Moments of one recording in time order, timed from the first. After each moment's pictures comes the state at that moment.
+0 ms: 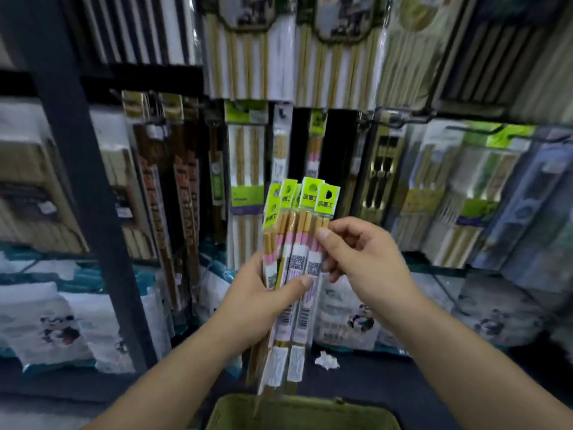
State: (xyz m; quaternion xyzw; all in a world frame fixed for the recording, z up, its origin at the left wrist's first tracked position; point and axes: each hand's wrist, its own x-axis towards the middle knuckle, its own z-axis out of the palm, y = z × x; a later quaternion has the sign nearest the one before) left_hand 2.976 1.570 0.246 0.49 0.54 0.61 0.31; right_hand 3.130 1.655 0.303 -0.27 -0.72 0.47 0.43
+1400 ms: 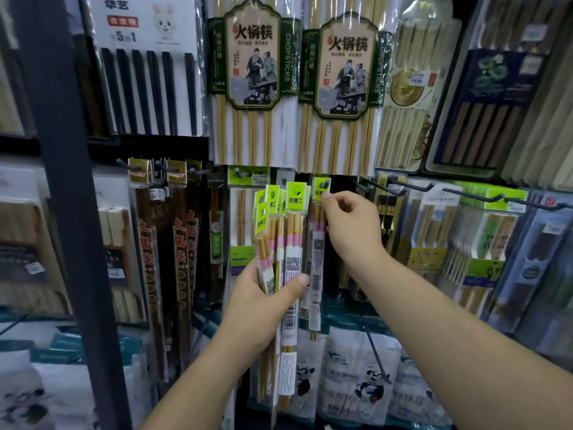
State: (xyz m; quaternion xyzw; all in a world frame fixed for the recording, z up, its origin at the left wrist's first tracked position) left_hand 2.954 1.618 0.295 0.45 0.49 0.70 0.26; right_hand 3.053 1.745 0.382 -0.34 -0.68 0.32 0.57
